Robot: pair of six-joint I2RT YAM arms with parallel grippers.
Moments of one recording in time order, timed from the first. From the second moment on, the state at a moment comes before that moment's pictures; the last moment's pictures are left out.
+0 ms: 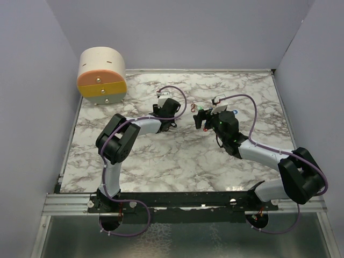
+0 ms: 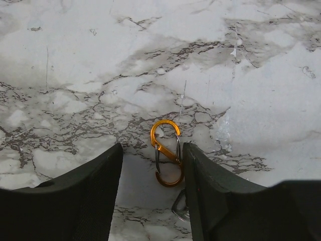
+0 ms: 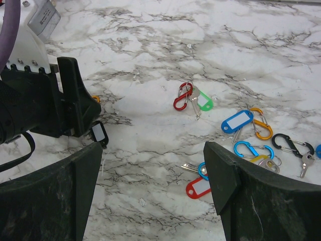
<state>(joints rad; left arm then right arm) -0.61 2.00 1.19 0.01 -0.51 -0.50 0.58 1.38 0.62 0.54 0.20 0.18</state>
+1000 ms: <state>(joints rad) -0.59 1.97 1.14 0.06 -0.46 -0.48 0.58 1.45 0.65 0.52 0.14 0.15</state>
